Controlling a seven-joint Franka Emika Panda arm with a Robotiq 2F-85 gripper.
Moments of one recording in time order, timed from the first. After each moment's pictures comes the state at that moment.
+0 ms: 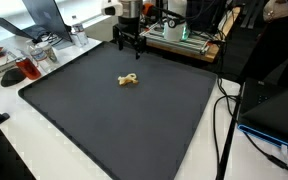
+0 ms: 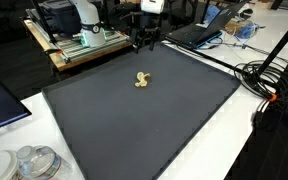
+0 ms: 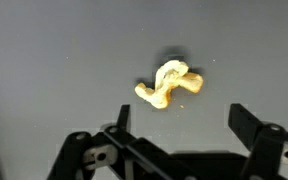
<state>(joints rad) 0.09 0.09 0.00 -2.32 -0.28 2.37 0.31</state>
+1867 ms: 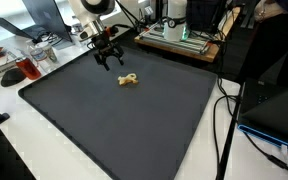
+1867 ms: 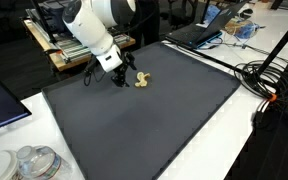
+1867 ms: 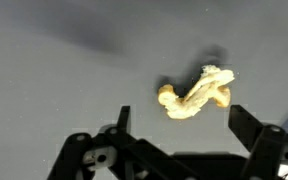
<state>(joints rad) -0.35 0.40 0.04 -2.19 0.71 2.38 -1.30</state>
